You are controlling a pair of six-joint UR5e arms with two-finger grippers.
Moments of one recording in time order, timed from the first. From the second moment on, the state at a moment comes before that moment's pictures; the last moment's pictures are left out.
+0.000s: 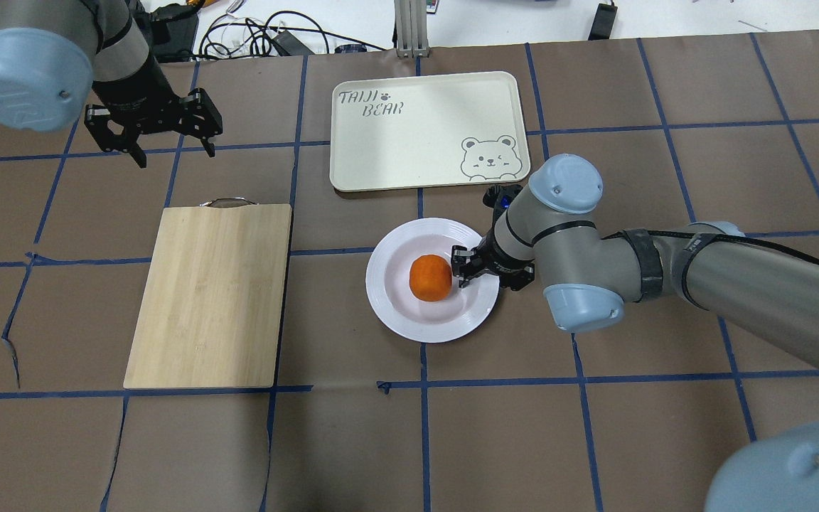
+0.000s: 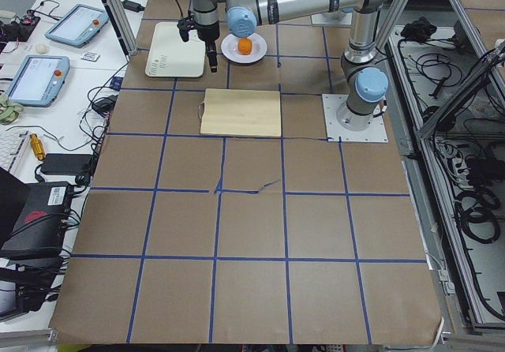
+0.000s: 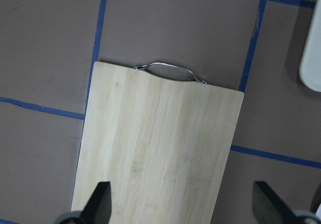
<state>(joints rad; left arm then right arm) -1.46 -1.80 -1.53 -1.40 1.65 -0.10 1.71 -1.21 2.08 -2.49 -1.28 0.32</state>
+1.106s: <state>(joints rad) -1.46 -1.79 -1.53 -1.43 1.65 -0.10 1.70 -1.20 1.75 -2.30 -1.25 0.32</state>
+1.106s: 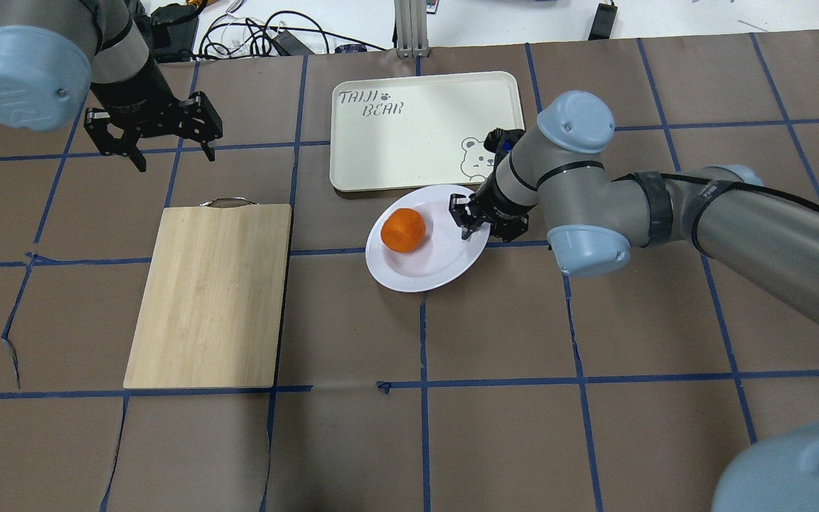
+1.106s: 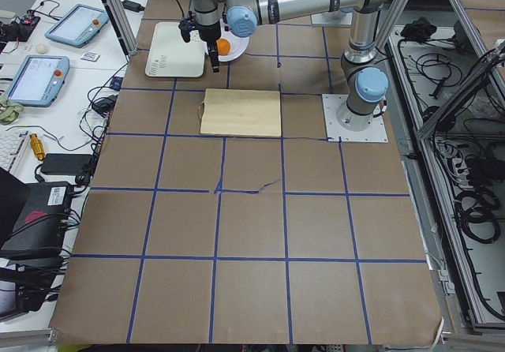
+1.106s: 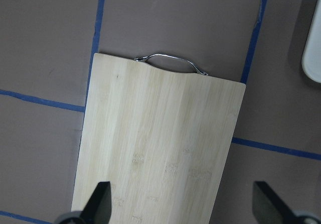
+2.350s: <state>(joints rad) -1.47 -1.79 -1.56 -1.43 1.65 -0.10 1.66 -0.83 1.38 -2.41 -1.14 0.32</state>
